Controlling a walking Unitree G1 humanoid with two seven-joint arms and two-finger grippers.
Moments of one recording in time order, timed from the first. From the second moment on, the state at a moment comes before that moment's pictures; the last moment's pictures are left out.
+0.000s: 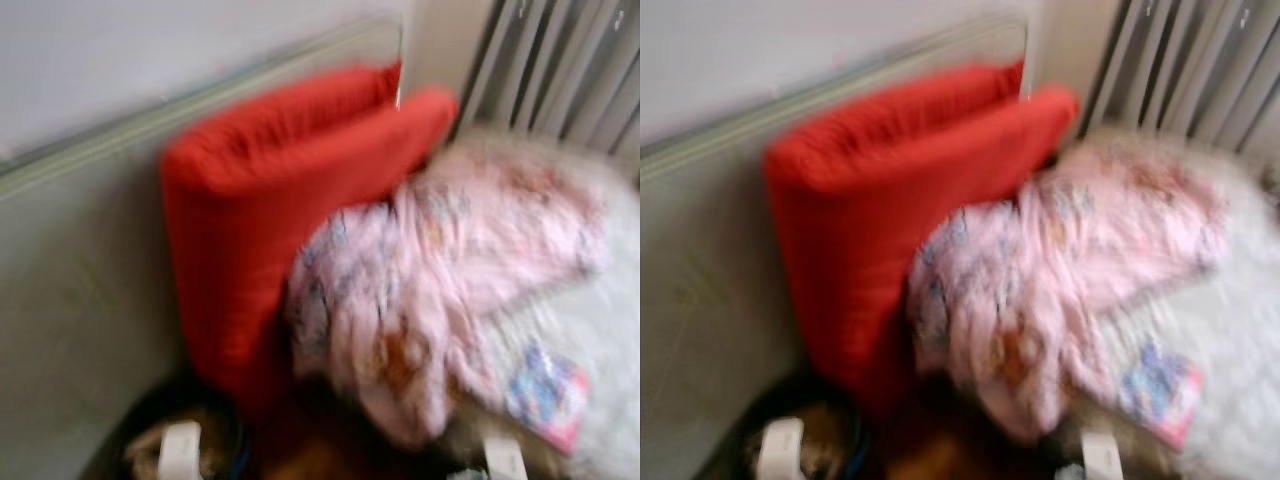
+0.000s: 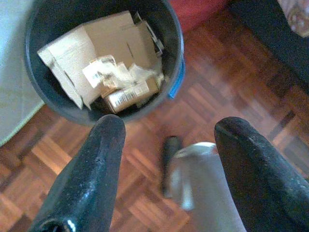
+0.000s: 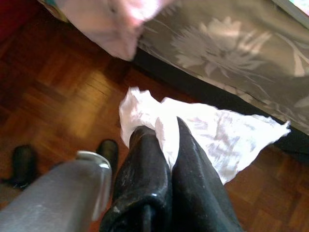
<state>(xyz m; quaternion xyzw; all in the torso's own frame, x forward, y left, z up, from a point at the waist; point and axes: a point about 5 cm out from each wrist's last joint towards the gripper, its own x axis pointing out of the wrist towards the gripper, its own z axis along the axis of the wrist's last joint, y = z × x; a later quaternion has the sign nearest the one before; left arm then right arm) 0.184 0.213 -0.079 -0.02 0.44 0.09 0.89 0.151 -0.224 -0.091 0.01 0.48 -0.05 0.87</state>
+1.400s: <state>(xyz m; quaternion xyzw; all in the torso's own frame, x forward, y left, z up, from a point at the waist) 0.183 0.221 -0.078 -0.02 0.44 0.09 0.90 0.161 -0.216 -0.088 0.01 0.47 -0.02 0.88</state>
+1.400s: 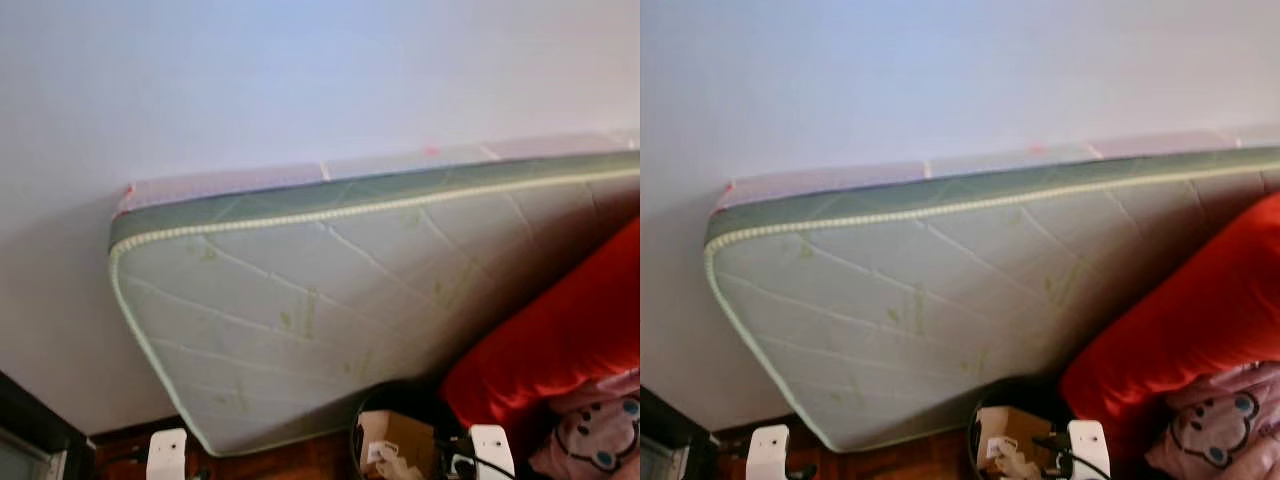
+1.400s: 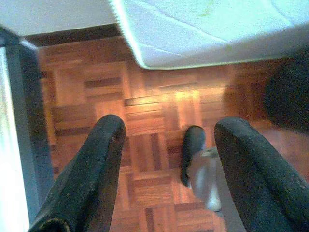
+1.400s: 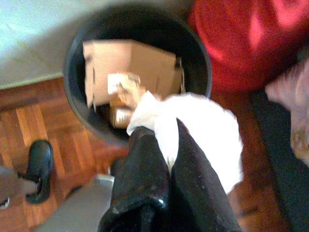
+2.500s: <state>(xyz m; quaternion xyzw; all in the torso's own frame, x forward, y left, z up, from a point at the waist) 0.185 0.217 -0.077 -0.02 0.43 0.08 0.90 0.158 -0.218 -0.089 0.03 0.47 -0.04 0.88</state>
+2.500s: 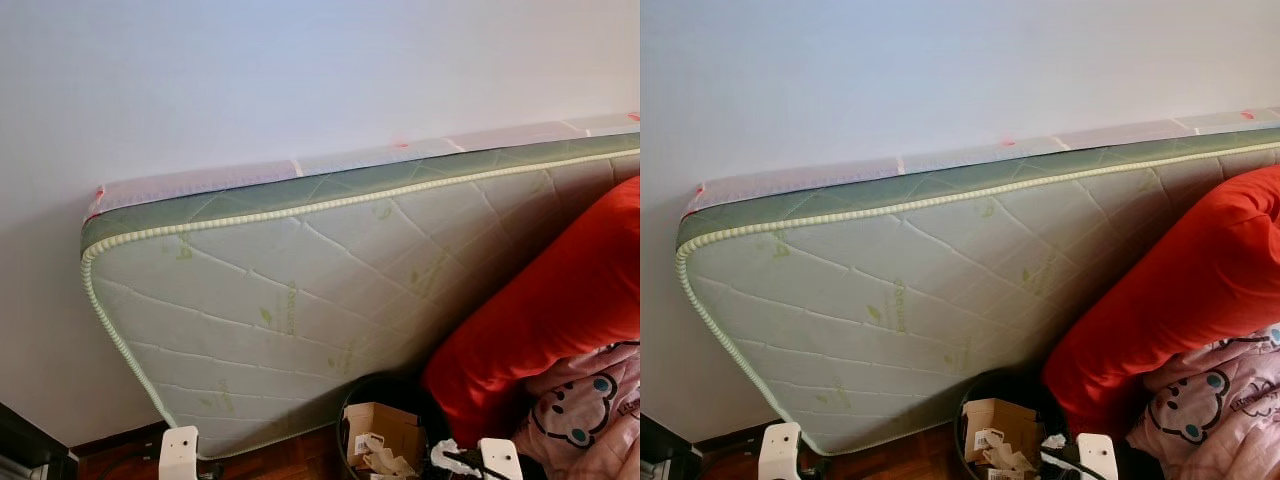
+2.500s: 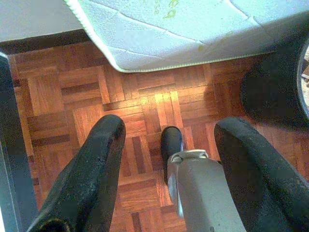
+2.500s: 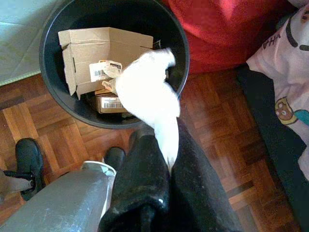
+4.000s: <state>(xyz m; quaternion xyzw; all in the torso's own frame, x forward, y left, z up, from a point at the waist) 0.187 0.218 -0.074 -0.03 0.40 0.09 0.91 0.165 -0.216 -0.083 0.04 0.42 -0.03 0.91</state>
